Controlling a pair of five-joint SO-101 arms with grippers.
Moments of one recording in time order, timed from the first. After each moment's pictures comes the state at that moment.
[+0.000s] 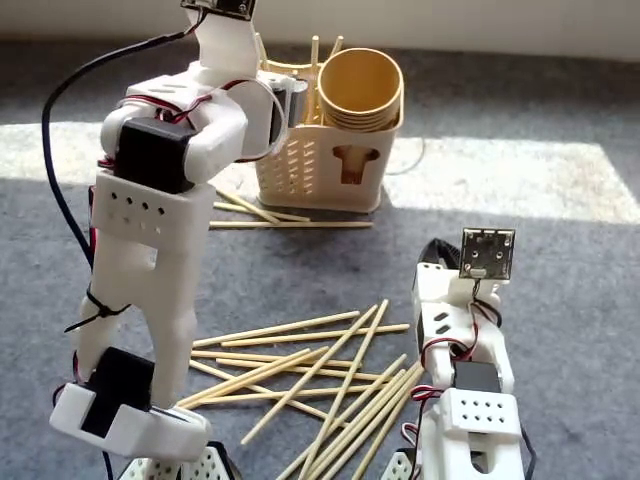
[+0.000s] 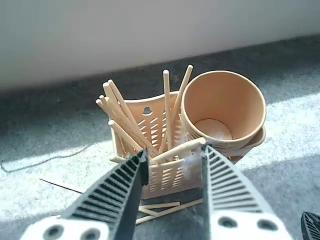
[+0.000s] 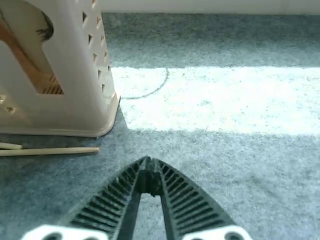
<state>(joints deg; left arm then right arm) 11.4 -2.7 -35.4 81.6 7.2 -0.6 -68.1 89.1 11.4 4.2</state>
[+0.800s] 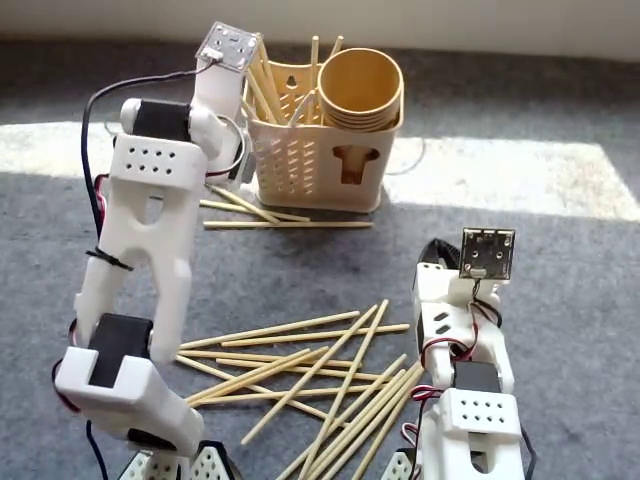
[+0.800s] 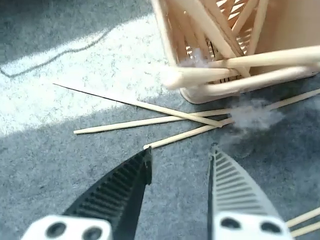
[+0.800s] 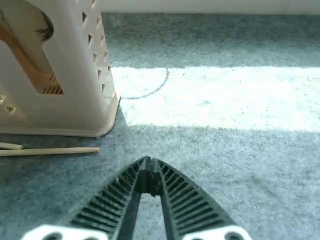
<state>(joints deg) 1.1 7.6 -16.2 83.7 -5.6 -0.6 -68.1 89.1 11.4 4.2</state>
